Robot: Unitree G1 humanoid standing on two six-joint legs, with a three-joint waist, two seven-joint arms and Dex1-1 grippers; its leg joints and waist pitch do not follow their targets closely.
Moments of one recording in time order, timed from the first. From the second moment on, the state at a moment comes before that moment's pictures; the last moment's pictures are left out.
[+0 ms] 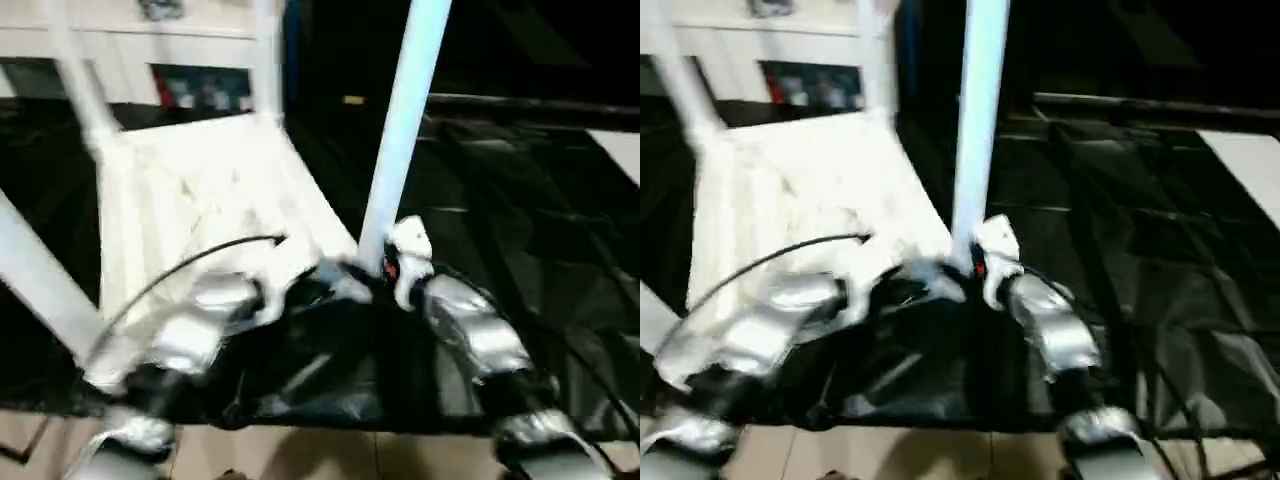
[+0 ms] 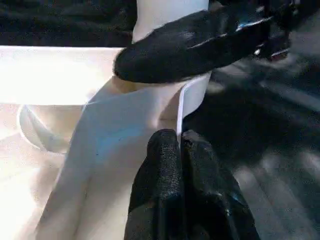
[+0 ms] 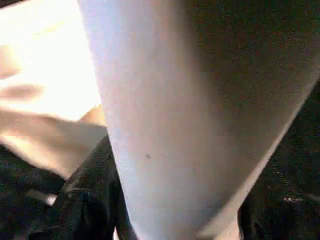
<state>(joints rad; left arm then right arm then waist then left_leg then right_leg) -0.49 0.20 -0.23 0.38 0.06 0.30 -0.80 -0.52 -0.06 0.05 0.58 0.04 0.16 0.47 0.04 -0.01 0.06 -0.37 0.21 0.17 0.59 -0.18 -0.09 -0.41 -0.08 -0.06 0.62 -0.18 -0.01</state>
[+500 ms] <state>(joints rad) -0.48 0.24 -0.23 0.40 0.06 0.23 -0.84 -0.52 -0.04 0.07 0.59 0.03 0.13 0.51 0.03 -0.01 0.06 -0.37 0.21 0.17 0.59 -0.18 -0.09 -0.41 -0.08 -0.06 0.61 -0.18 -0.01</state>
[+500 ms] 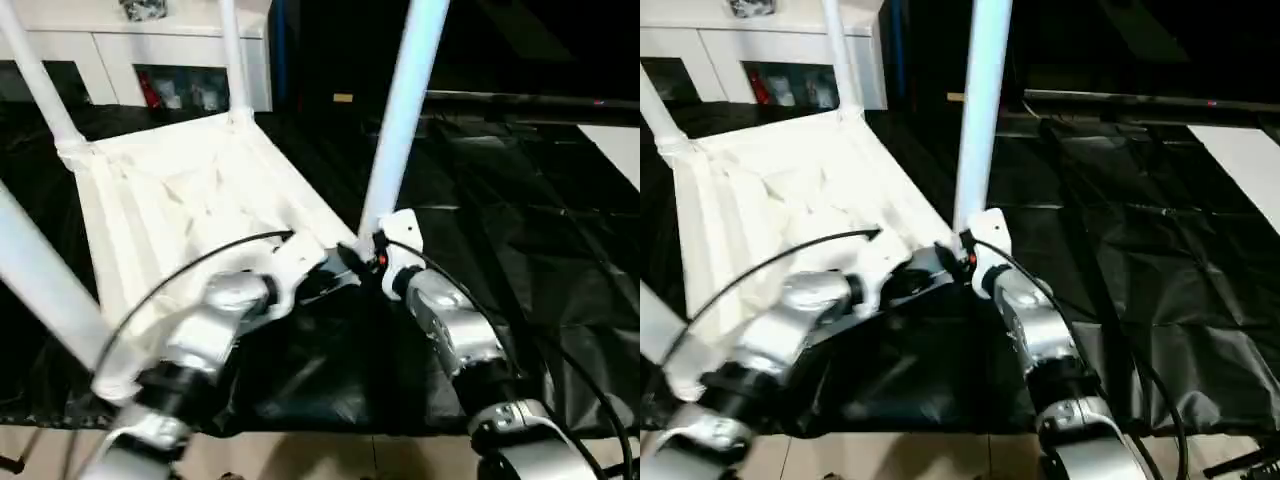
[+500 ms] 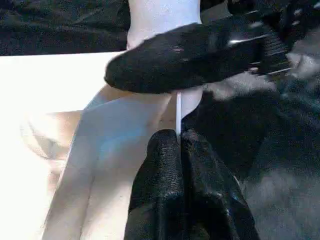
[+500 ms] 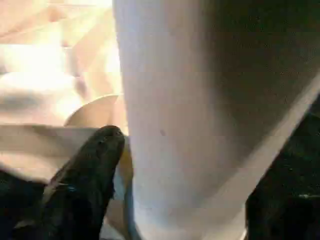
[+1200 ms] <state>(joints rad) -0.43 0.42 -0.26 0.33 -0.05 0.18 -1.25 -0.42 -0.34 0.27 0.32 0.07 0.17 1.11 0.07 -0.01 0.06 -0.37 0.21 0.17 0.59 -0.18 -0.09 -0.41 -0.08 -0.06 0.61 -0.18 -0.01</state>
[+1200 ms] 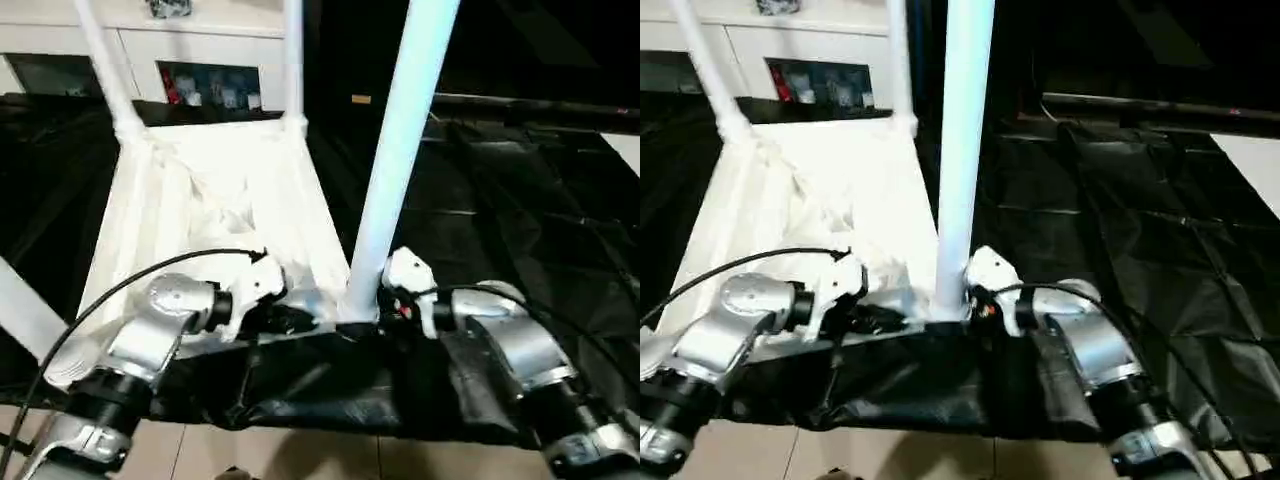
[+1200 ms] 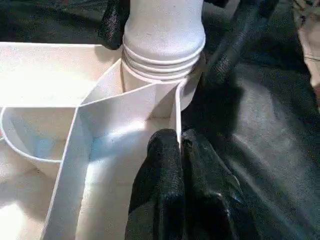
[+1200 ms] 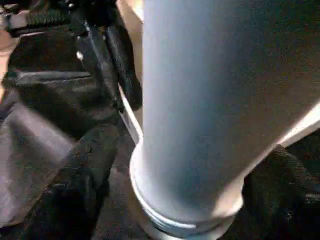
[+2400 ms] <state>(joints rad) -0.51 0.17 -0.23 0.44 0.08 0.28 -0.78 -0.47 -0.02 0.03 0.53 0.03 0.19 0.40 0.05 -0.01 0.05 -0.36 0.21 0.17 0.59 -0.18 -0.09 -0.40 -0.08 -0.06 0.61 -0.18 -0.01</state>
